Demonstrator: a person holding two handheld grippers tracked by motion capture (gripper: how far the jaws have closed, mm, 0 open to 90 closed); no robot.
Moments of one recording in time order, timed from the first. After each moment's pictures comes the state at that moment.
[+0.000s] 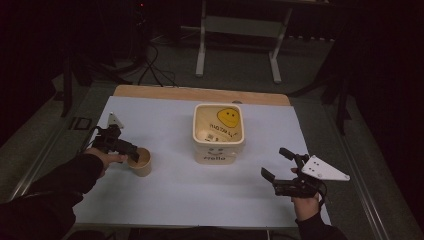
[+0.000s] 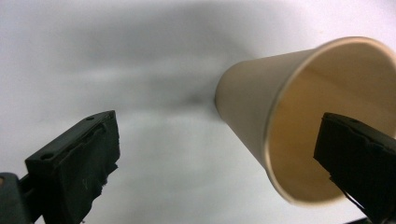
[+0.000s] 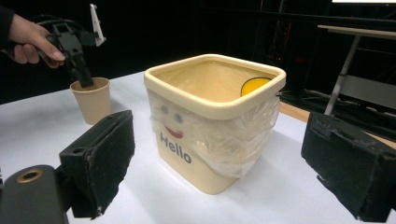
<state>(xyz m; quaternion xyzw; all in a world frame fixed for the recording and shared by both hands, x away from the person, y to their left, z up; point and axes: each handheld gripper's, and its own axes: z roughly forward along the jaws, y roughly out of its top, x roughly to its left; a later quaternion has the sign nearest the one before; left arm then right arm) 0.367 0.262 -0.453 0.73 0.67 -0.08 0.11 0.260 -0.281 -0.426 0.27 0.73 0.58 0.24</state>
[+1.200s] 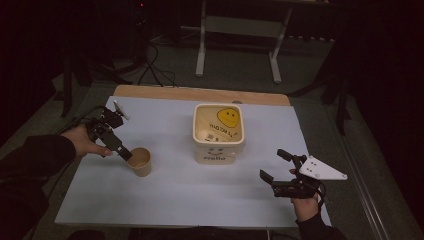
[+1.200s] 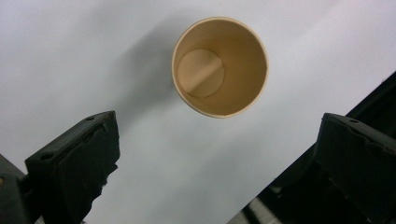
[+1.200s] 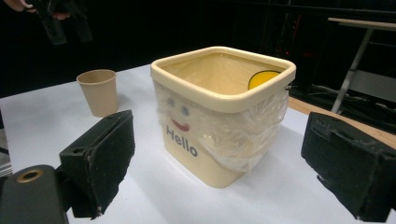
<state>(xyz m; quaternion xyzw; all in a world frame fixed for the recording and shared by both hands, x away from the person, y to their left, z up) 0.358 0.247 -0.374 0.90 0.42 -0.05 0.11 0.260 -0.279 -0.428 0.27 0.74 0.58 0.22</state>
